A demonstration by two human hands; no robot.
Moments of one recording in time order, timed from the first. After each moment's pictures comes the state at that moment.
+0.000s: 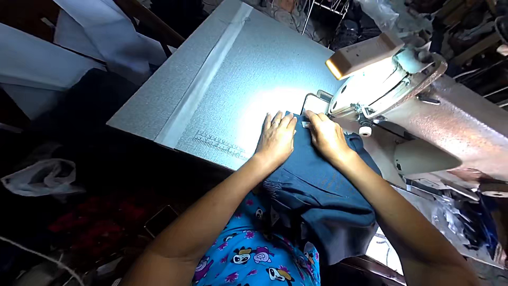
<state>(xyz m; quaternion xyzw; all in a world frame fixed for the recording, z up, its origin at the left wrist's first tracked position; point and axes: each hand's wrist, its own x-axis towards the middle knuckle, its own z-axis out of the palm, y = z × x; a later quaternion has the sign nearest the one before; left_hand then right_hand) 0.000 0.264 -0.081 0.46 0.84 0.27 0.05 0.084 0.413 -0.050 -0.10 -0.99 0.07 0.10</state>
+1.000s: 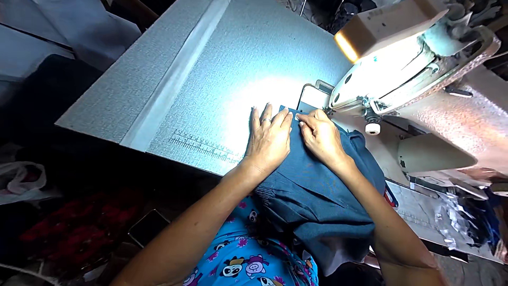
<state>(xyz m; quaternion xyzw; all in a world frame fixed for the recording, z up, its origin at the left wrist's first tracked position) 0.005 0.261 -0.091 0.45 0.85 0.26 -0.01 0.091 0.398 -0.060 -0.12 -0.96 0.19 0.15</state>
